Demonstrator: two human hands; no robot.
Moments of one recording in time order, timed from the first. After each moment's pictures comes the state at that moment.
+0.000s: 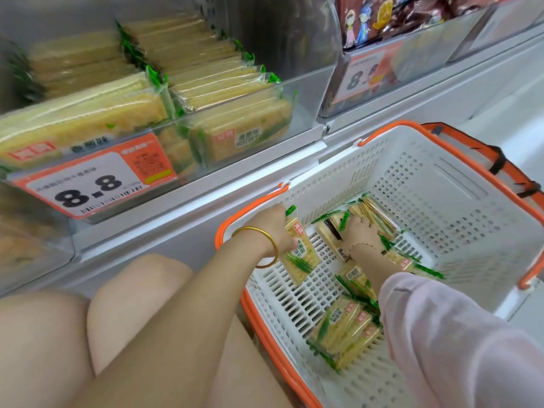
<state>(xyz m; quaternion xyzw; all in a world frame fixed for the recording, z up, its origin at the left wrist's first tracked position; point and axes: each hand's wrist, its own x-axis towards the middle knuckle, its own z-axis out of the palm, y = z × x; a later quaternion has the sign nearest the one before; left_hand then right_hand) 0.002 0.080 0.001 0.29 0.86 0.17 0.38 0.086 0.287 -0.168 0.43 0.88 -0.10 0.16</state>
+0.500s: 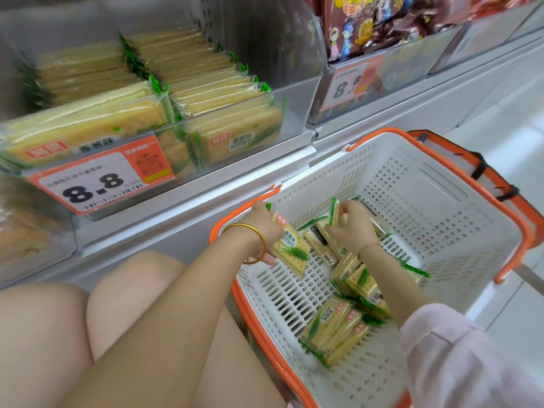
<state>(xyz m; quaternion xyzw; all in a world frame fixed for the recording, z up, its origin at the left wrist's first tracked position) 0.009 0.077 0.009 0.07 0.79 0.38 0.47 0.099 0.271 -0.094 0.35 0.88 -0.30 -0.03</state>
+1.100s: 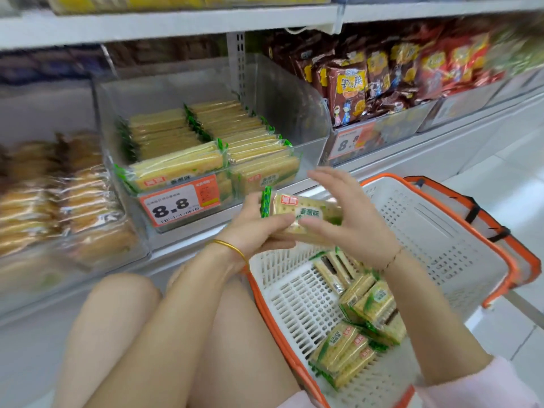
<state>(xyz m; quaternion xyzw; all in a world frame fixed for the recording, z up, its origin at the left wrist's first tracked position) 0.030 0.020 0.096 0.09 0.65 0.67 0.35 0.112 0.172 0.101 0.03 0.93 -0.31 -0.17</state>
